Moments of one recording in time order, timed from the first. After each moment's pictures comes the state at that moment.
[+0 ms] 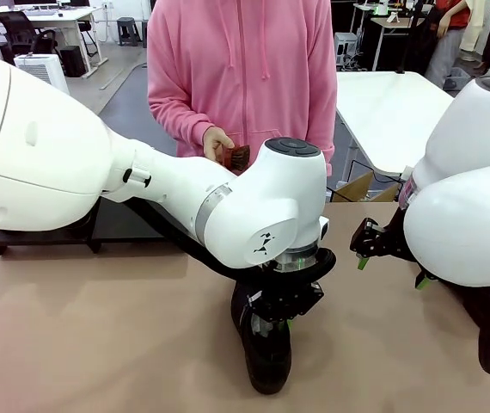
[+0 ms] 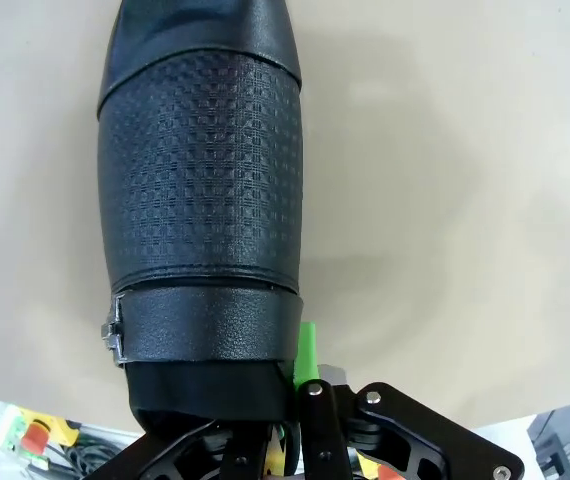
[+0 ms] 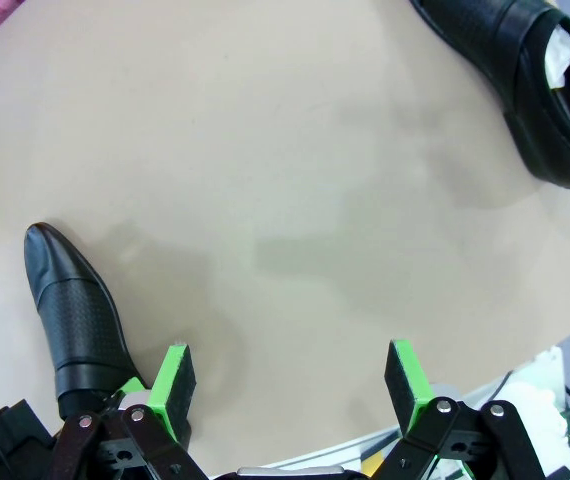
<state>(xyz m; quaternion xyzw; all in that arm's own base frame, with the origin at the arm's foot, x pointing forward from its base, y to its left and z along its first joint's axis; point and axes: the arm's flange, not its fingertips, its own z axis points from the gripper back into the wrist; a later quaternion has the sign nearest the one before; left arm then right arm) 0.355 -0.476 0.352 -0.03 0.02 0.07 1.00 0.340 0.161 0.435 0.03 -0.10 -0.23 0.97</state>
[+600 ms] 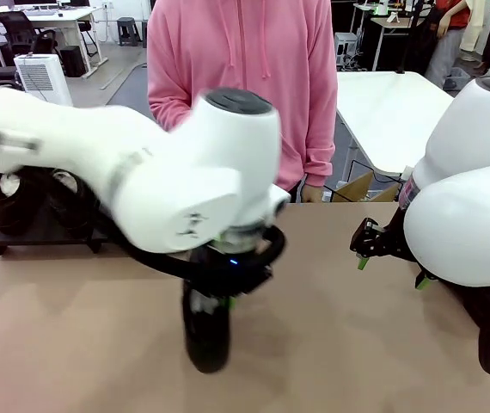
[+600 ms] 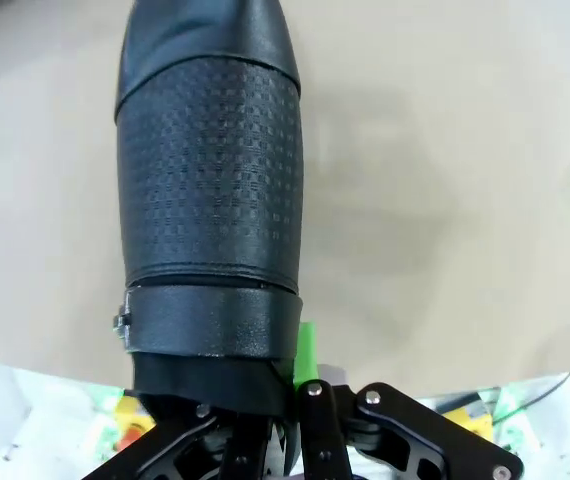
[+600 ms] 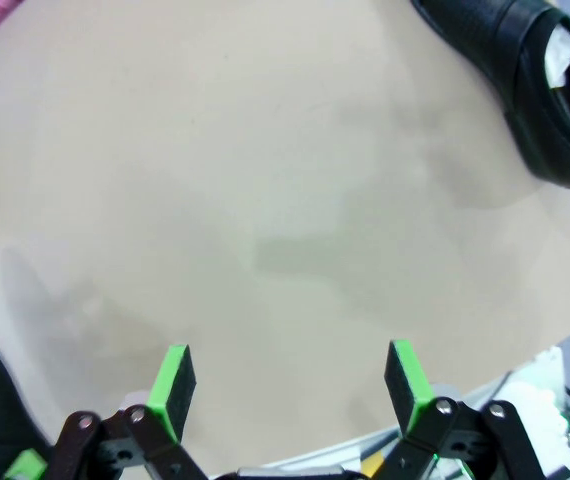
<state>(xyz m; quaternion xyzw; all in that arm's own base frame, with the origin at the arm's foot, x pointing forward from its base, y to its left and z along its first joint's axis) 0.321 -0.384 0.437 0.01 -0.07 0.04 1.00 0.341 0.161 0.435 0.03 -0.10 -0.23 0.97</state>
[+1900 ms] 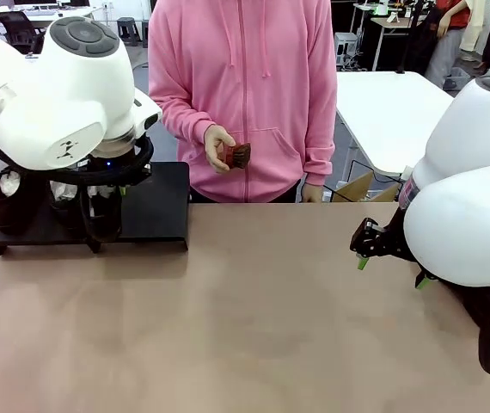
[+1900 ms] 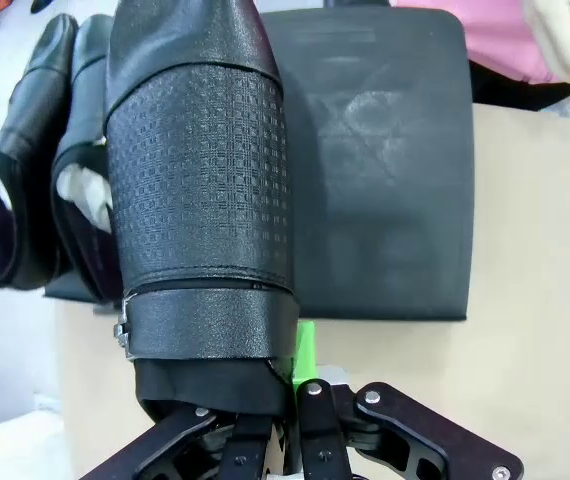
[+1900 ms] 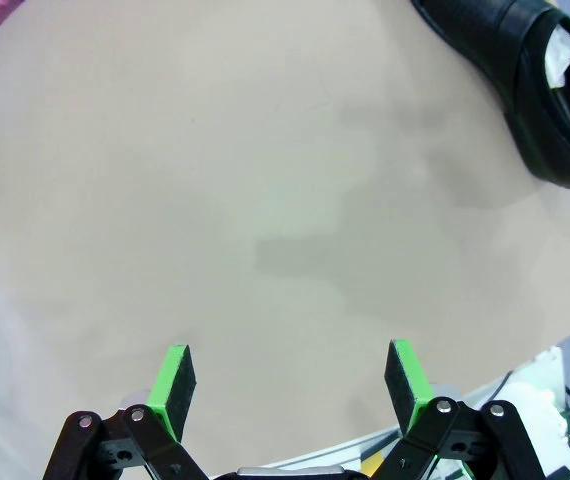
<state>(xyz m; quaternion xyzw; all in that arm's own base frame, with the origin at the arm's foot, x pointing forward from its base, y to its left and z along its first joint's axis) 0.494 -0.195 0.485 0.09 -0.25 0.04 0.96 0.340 0.161 0.435 0.03 -0.10 -0.23 0.97</state>
